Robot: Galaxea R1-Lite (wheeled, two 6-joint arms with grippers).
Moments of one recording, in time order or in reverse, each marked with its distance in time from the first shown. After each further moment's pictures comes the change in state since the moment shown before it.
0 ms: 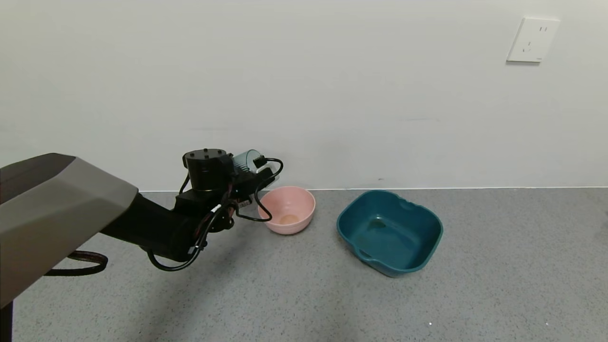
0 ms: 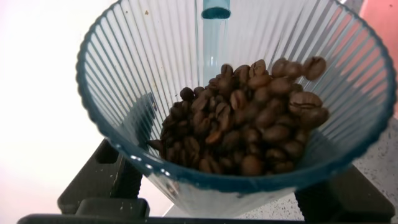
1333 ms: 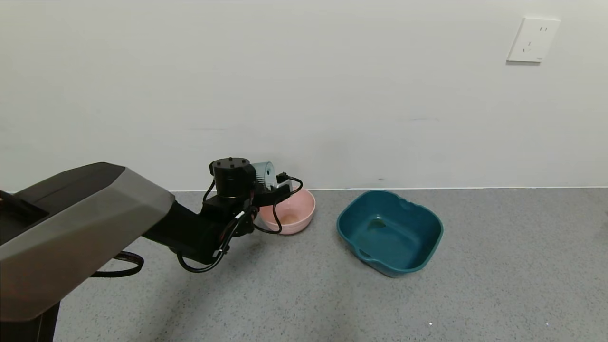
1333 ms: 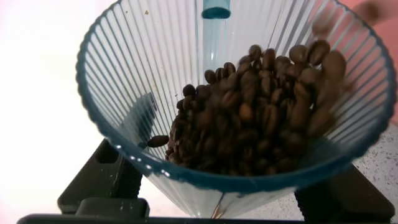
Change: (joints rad) left arm -0.059 0.096 -0.071 -0.013 0.127 0.275; right arm 0.000 0.000 0.000 0.000 0.000 0.000
